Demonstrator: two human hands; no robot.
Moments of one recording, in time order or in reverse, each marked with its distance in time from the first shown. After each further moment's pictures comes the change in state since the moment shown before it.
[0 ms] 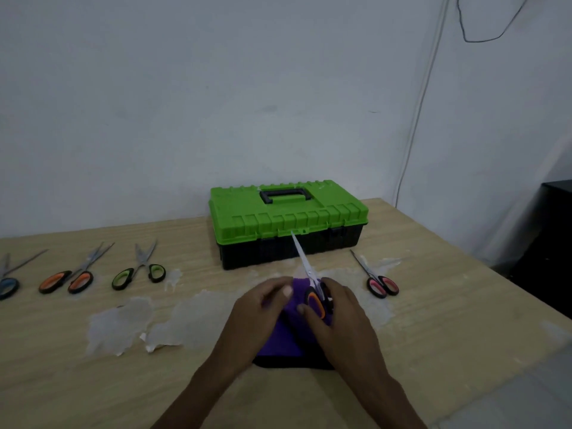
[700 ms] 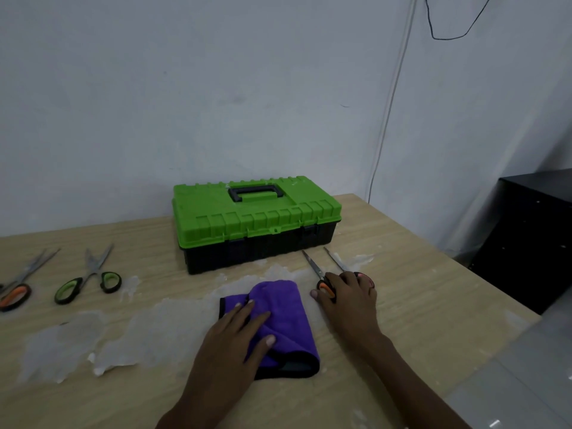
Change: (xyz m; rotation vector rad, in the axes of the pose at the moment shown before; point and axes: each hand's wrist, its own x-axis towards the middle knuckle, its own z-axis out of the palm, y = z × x) left_hand -0.008 -0.041 0.025 0.707 -0.206 0.028; right_hand 0.060 0.099 0.000 -0.445 0.008 0.111
